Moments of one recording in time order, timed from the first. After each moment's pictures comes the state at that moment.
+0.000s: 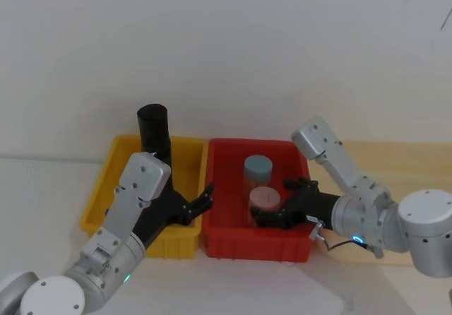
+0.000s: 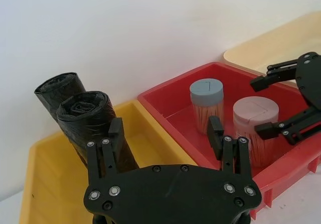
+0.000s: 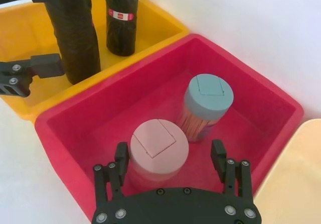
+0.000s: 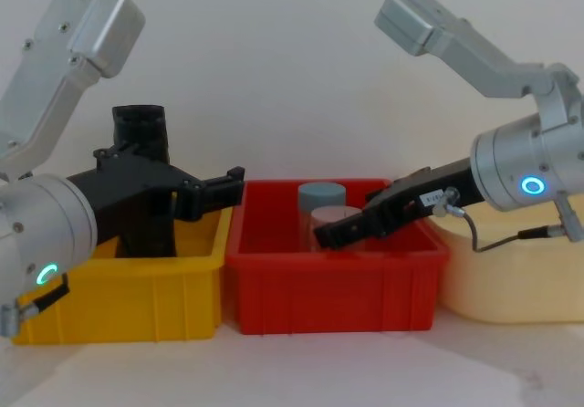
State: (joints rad) left arm -0.24 0.38 0.45 -1.63 -0.20 0.01 -0.01; right arm 0.64 0.31 -0.59 -1.32 0.17 0.47 0.51
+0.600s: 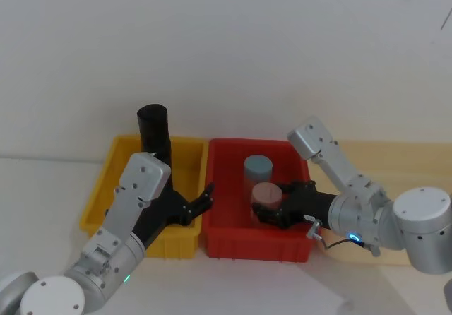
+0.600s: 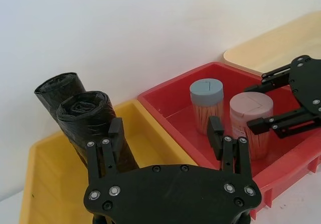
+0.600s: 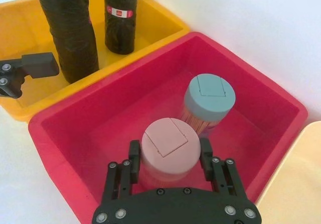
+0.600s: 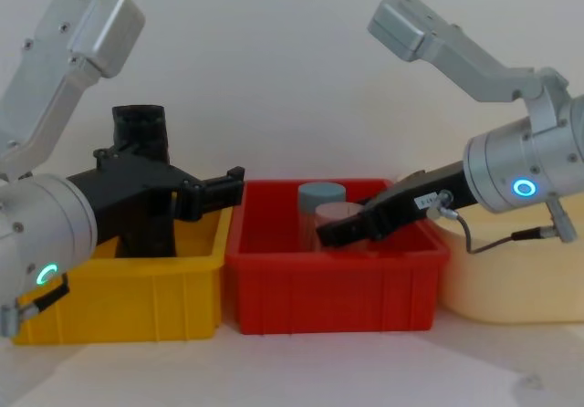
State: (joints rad) left arm -0.24 0.38 0.45 -1.63 -0.20 0.01 -0.01; right arm 0.66 0.29 -0.60 -1.28 0.16 0.46 0.51
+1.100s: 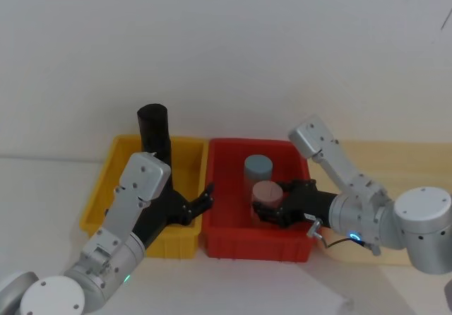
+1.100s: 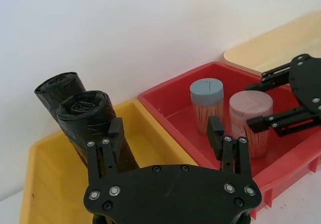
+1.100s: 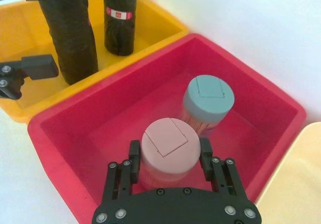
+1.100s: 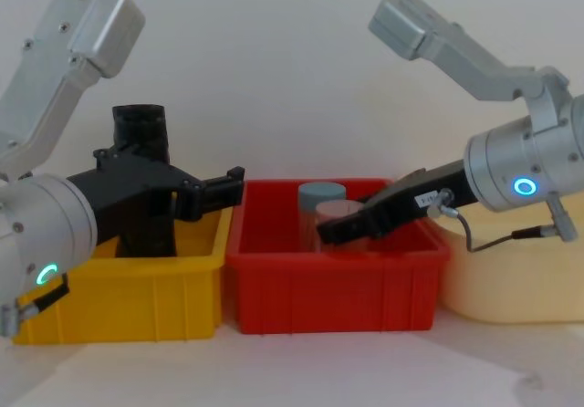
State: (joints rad) left arm -0.24 0.38 0.45 -1.63 -0.20 0.01 -0.01; right arm 0.66 0.29 -0.60 -1.28 0.15 0.46 0.51
